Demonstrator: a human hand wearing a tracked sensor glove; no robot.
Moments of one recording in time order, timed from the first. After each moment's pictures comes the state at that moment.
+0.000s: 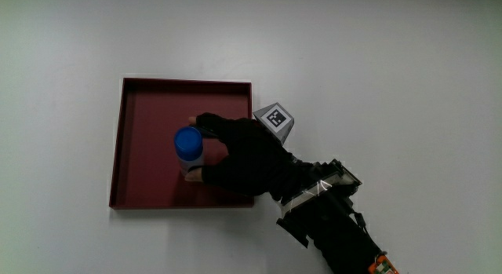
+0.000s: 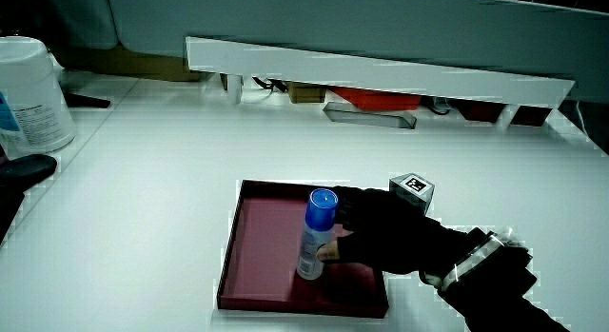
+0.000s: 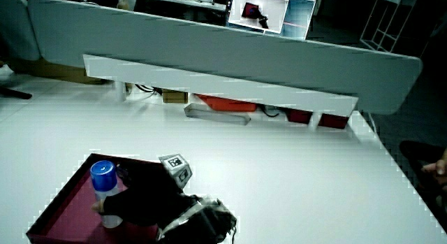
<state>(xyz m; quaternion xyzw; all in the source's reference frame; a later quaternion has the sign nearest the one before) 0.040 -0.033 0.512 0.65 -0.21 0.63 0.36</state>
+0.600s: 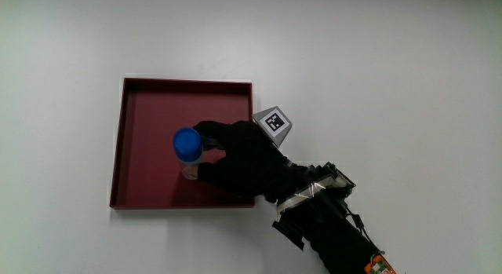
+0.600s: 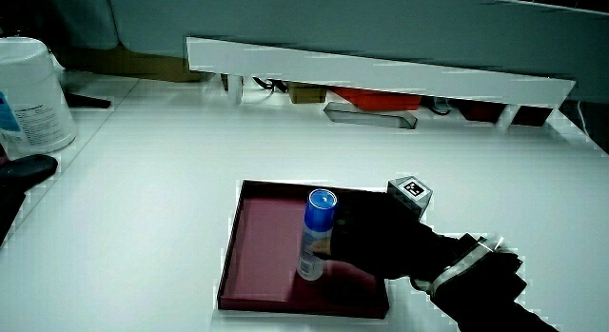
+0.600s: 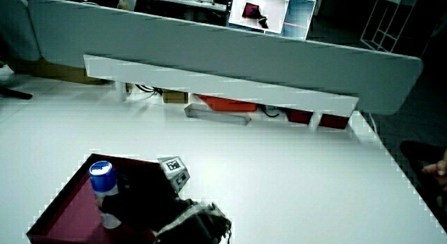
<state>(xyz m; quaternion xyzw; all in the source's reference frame) 0.038 -0.028 0.513 0.66 -0.22 0.65 0.30</state>
